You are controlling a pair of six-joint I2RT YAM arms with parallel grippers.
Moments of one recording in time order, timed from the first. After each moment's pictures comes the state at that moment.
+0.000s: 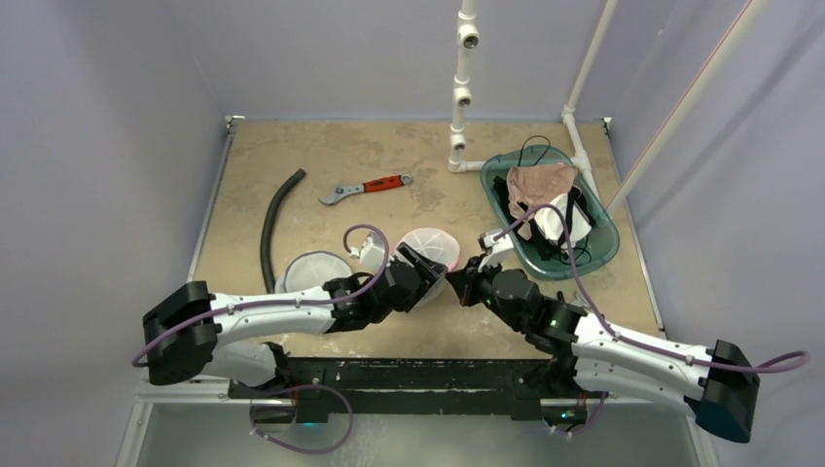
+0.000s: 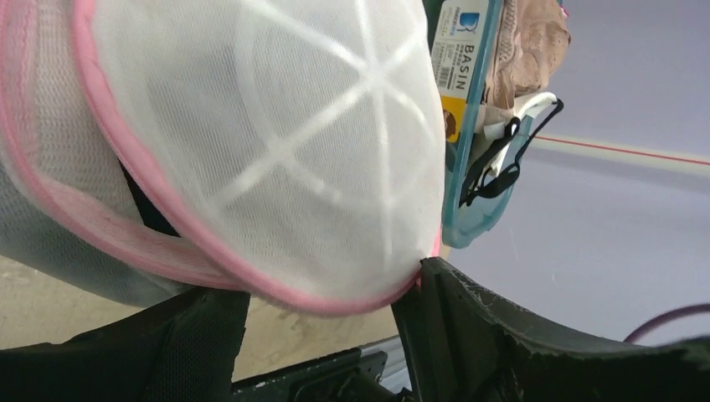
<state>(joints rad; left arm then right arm) -1.17 1.31 0.72 -0.07 -0.52 -1.68 1.03 0.81 0.41 0.05 0.36 0.55</state>
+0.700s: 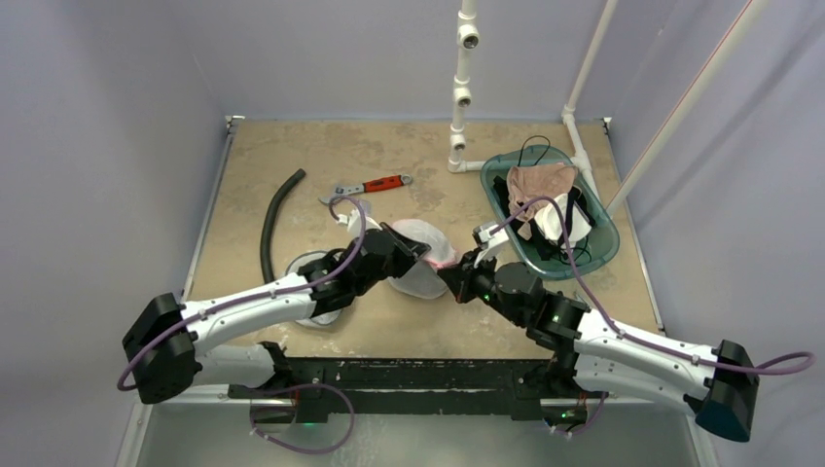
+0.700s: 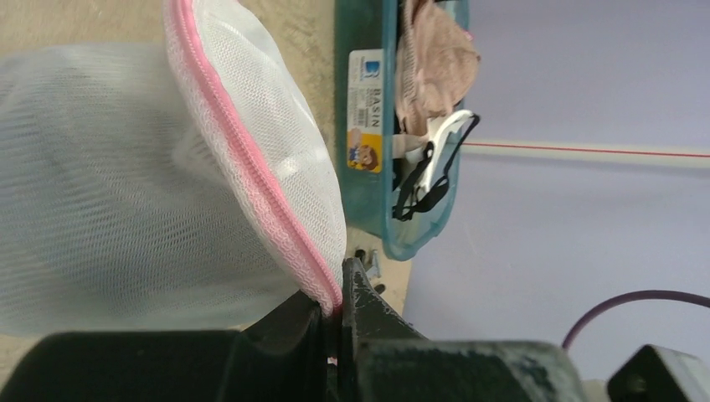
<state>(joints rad) -1.00 1.24 0.76 -0.01 -0.39 -1.46 1.04 0.81 0.48 0.04 0.27 0.49</state>
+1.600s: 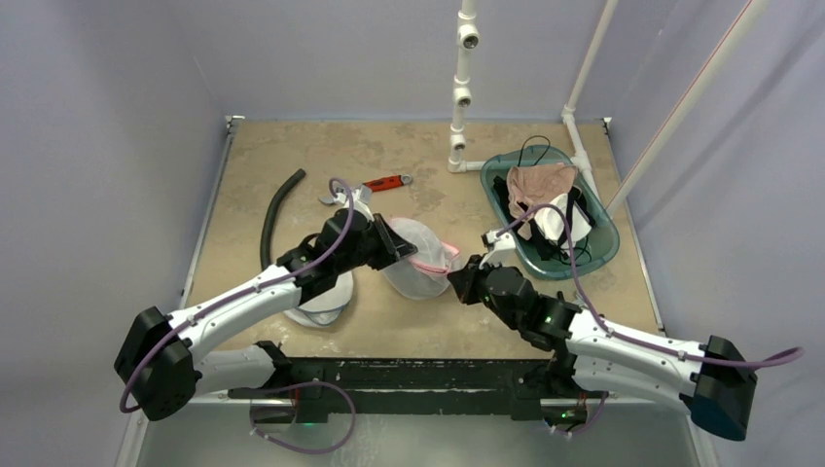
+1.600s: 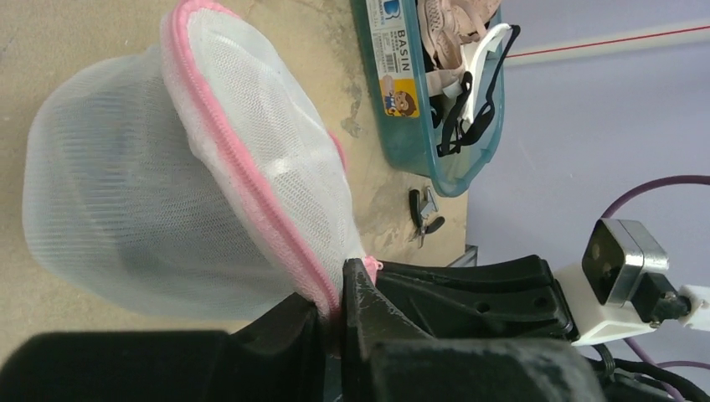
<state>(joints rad) -0.76 1.16 0.76 -0.07 0.02 -1.11 1.01 0.87 0.42 0.02 0.41 0.67</state>
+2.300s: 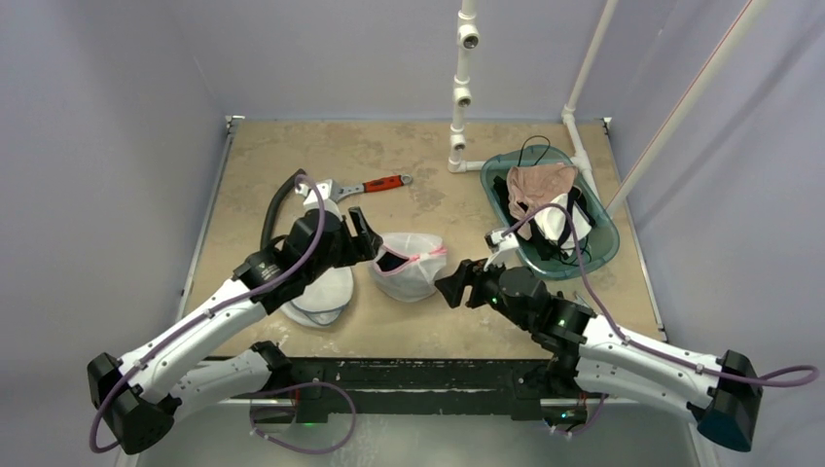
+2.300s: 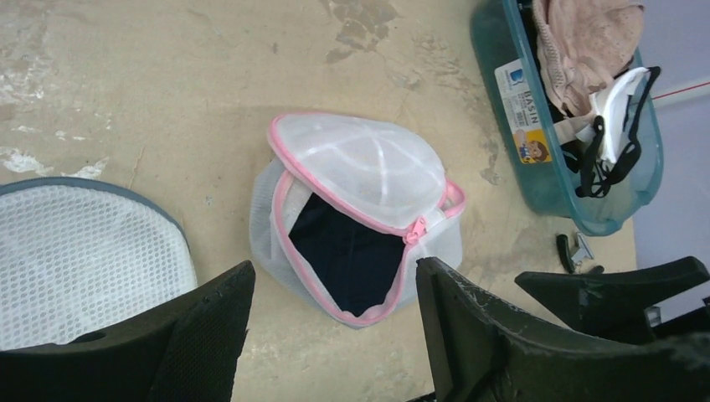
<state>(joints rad) -0.74 0.94 0.89 -0.52 -0.27 -0.77 1.00 0.74 0.43 -0.07 0.27 0.65</state>
